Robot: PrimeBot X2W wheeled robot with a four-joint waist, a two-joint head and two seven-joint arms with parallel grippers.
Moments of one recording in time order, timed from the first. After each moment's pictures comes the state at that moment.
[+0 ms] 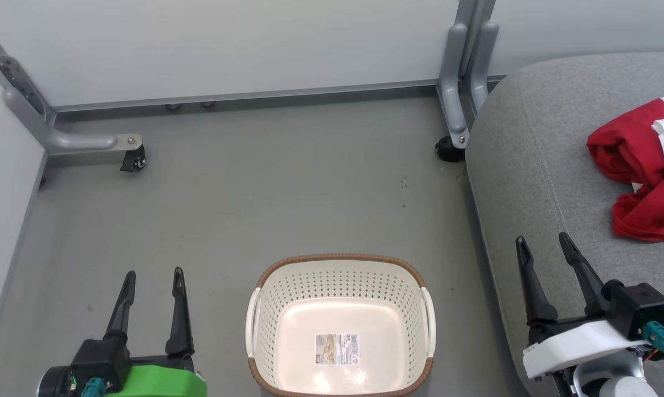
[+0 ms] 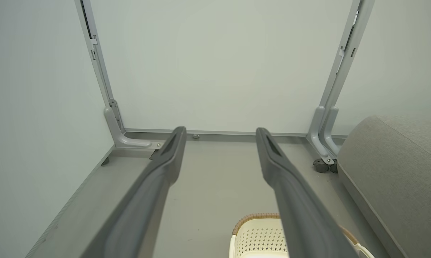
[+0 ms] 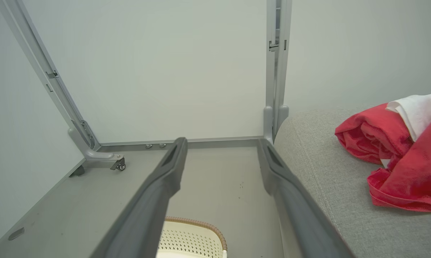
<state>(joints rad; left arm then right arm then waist) 0.05 0.11 -0.10 0.08 -0.23 0.02 -0.26 0.06 -0.08 0.02 -0.07 0.19 0.13 -0.13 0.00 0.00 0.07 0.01</state>
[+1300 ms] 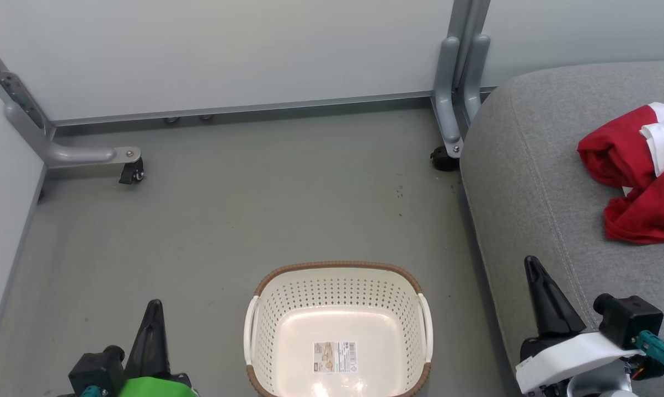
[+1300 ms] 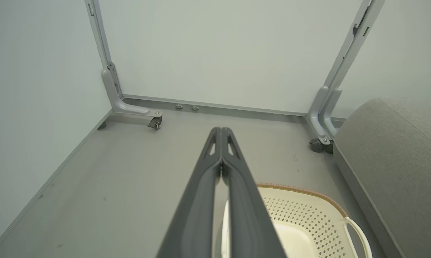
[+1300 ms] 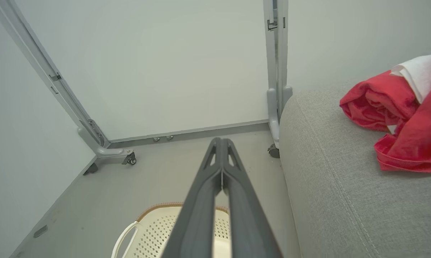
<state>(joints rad) 0.07 0.07 -0.04 0.20 -0.26 -0.04 -0.23 0.10 -0.07 0.04 -0.04 0.26 0.13 -0.10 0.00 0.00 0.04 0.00</state>
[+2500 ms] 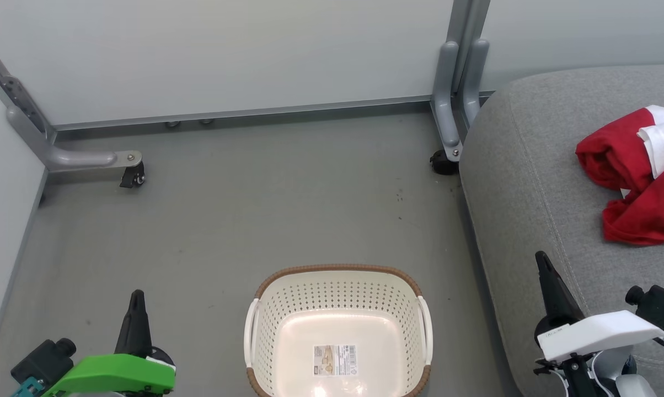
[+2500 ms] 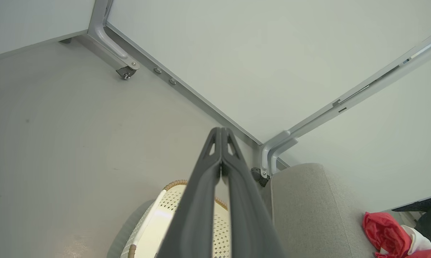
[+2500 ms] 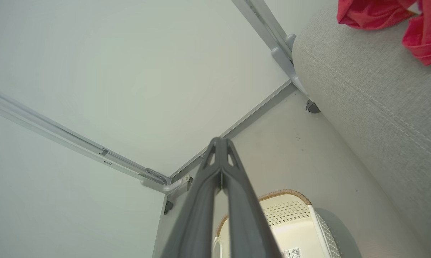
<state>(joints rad) 0.01 0.06 0.02 0.22 -0.83 -0.07 -0.09 0.03 -0.08 0.01 0.08 0.87 0.13 -0.04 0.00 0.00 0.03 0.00</state>
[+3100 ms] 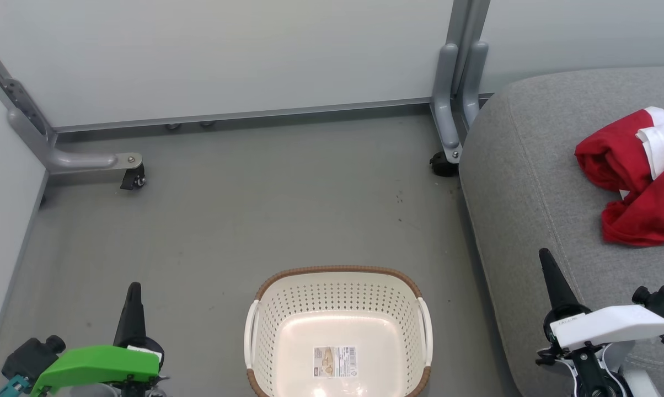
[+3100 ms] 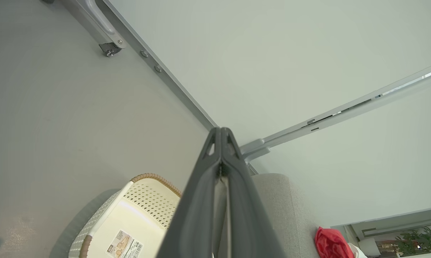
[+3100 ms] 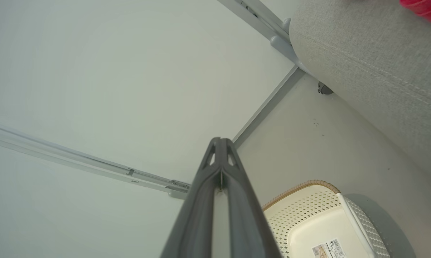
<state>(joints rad) -0.02 0.05 0.05 0.23 -1.05 -0.09 -0.03 -0.01 -0.09 -0.01 0.13 1.08 0.13 -0.01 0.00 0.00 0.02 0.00</state>
